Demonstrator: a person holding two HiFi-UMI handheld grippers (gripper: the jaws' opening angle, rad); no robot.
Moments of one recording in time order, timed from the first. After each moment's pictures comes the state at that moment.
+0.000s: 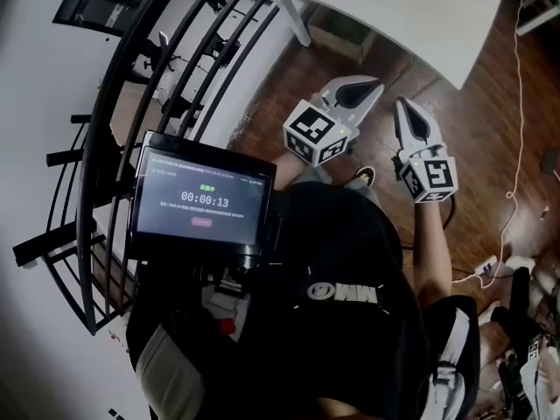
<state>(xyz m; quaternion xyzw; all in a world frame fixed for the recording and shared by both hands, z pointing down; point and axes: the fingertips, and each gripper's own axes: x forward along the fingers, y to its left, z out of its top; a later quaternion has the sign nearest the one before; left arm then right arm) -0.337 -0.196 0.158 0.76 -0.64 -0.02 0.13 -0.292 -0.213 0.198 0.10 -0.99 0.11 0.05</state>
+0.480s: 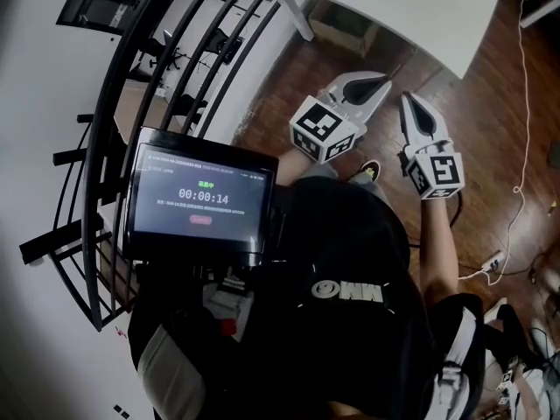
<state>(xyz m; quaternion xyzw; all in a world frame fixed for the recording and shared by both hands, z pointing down) -0.328 -0.194 0.163 0.77 -0.63 -0.02 0.12 -0.289 -0.209 0.205 0.10 -0.99 0.10 0.05</state>
